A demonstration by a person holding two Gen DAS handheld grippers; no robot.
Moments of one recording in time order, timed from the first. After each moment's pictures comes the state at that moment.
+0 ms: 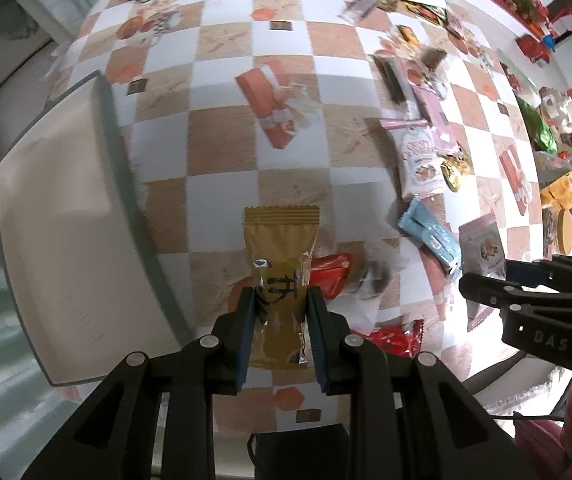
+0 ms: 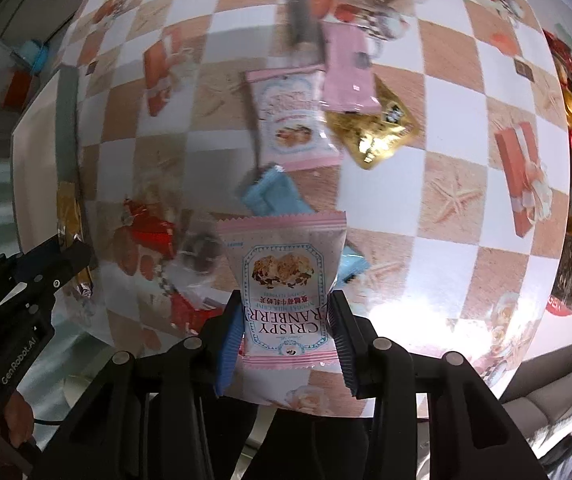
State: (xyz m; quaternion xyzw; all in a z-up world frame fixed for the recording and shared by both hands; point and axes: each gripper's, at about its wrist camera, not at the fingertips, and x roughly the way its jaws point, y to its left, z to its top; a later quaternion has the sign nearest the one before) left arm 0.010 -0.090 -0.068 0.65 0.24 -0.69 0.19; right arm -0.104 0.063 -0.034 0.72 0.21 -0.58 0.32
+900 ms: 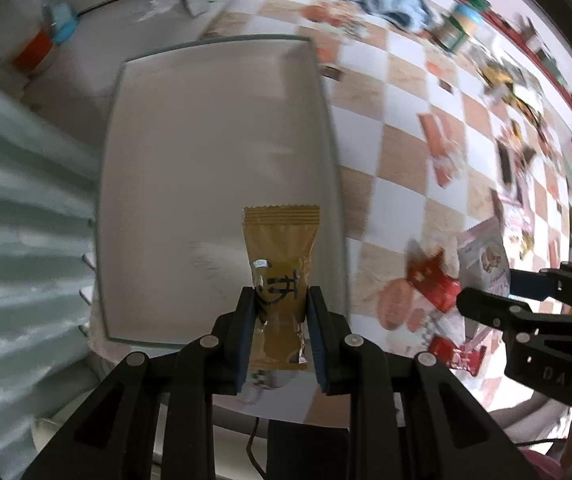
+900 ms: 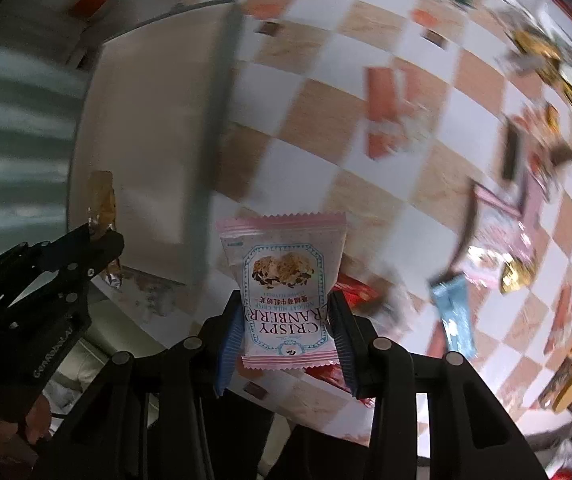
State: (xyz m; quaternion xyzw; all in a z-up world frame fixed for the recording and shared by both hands) left arm 0.133 -0.170 -0.049 0.59 0.32 -0.67 0.32; right arm 0.018 -0.098 -0.013 0.65 0.31 -0.54 0.44
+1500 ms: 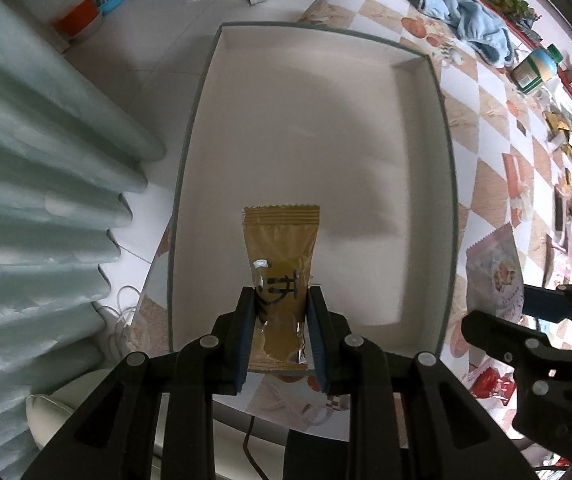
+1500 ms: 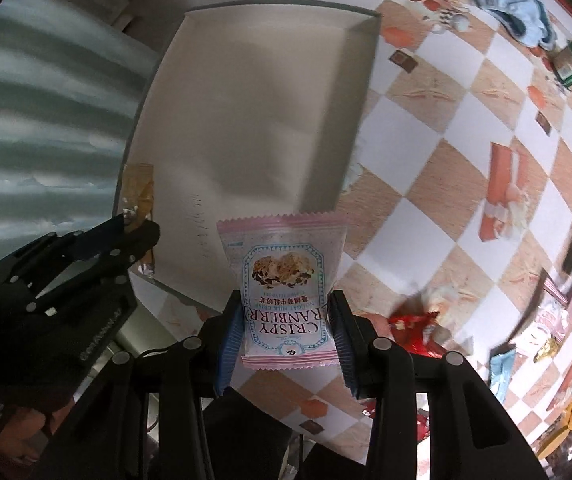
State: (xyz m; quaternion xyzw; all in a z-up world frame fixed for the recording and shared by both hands) left arm 0.187 -0.217 -0.072 0.59 0.34 -0.63 0.39; right arm 0.090 -0.162 -0.030 0.62 0.35 -0.50 0.50
